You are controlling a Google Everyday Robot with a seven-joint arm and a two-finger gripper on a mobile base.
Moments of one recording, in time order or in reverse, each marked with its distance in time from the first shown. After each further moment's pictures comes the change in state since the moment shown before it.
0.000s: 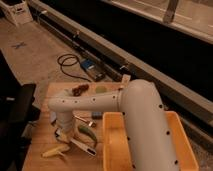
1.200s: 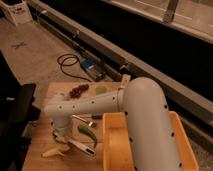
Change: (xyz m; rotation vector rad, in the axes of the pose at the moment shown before) arm 0.006 -0.014 -0.006 -0.095 0.052 -0.030
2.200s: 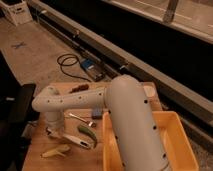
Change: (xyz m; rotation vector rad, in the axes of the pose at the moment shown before) arm 0.036 -0.009 -0.014 0.000 -0.039 -0.087
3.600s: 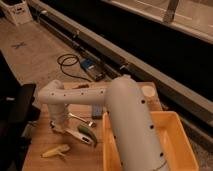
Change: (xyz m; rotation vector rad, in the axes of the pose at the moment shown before) arm 0.012 0.031 -0.003 0.028 -0.024 0.055
